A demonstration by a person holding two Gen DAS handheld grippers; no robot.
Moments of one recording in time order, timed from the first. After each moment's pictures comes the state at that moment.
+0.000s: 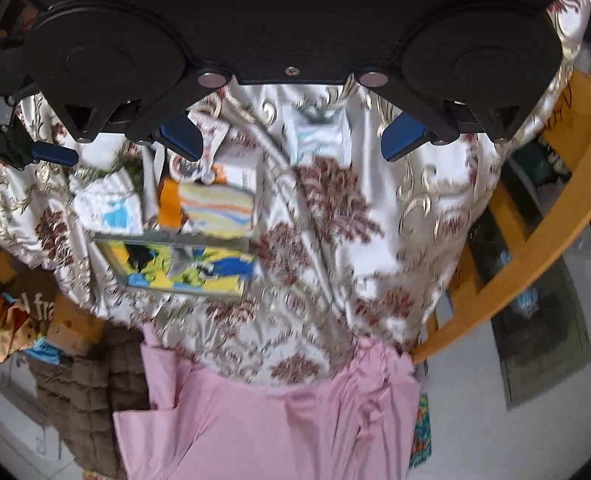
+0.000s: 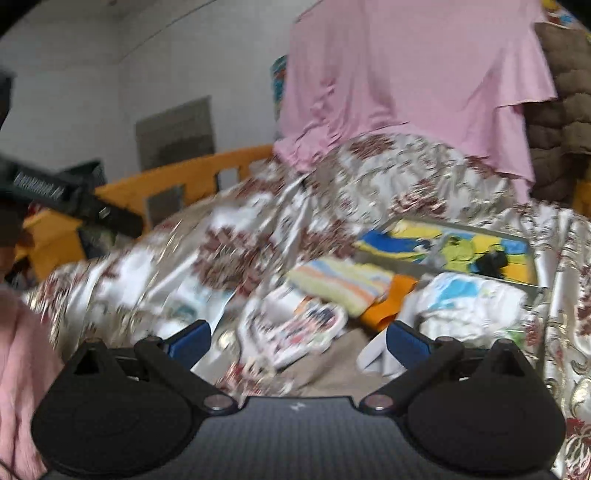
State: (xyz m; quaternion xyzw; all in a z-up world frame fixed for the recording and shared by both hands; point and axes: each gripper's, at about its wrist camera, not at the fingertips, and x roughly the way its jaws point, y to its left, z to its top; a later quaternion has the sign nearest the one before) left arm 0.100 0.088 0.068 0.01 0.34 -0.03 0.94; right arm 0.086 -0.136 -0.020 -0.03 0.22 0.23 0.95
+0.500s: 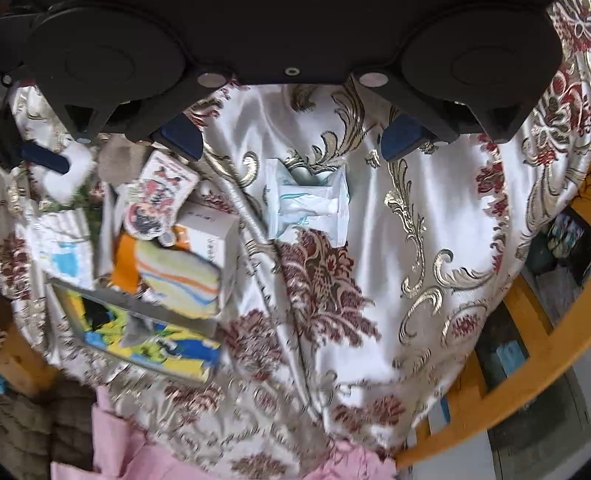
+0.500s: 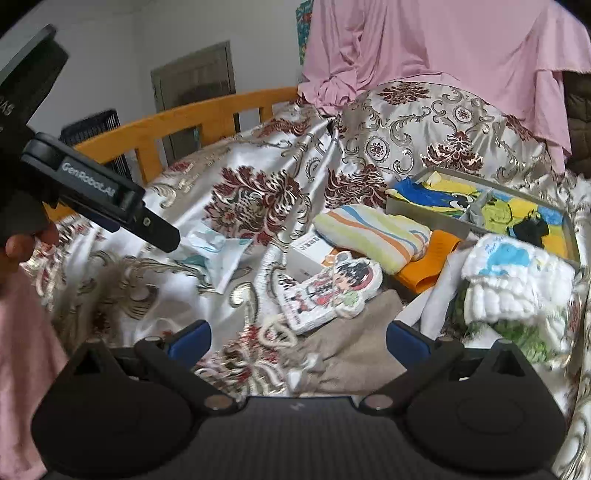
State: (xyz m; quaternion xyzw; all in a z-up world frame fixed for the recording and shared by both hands) left arm 0.171 0.103 0.010 -0.03 0.49 0.01 0.87; right arm 0.126 -0.108 -0.043 -0.07 0.30 0.25 0.92
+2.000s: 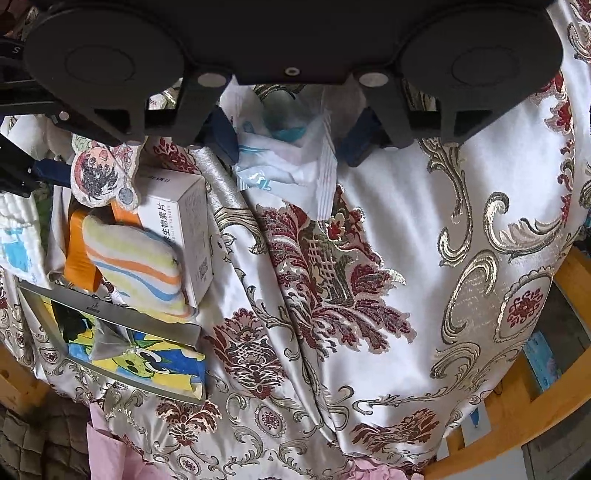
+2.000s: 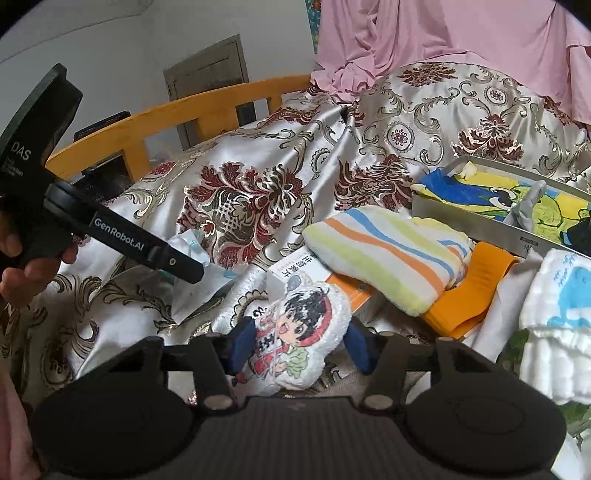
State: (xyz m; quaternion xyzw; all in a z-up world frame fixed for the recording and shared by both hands) left arm 0.251 0.118 -0.043 -0.02 0.49 -0.03 0.87; right arm 0.221 -0.096 -0.079 -0.04 0.31 0.30 0.90
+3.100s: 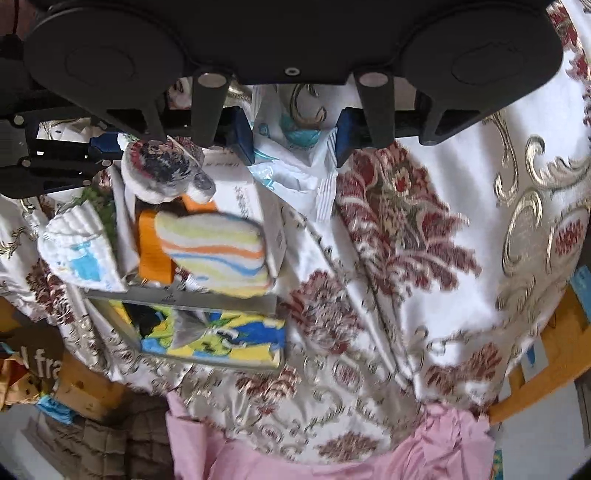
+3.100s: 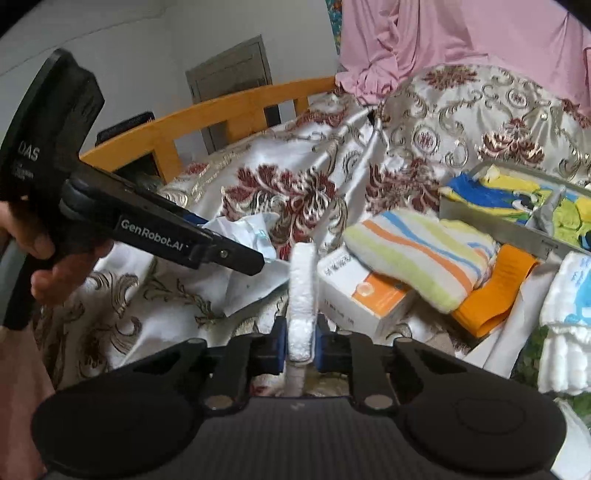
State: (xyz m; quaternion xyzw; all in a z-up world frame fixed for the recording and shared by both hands) left arm 0.231 0.094 -0.025 0.02 0.41 -0.13 0.90; right arm 0.202 -0.090 -0.068 -0.03 0.31 0.33 0.89
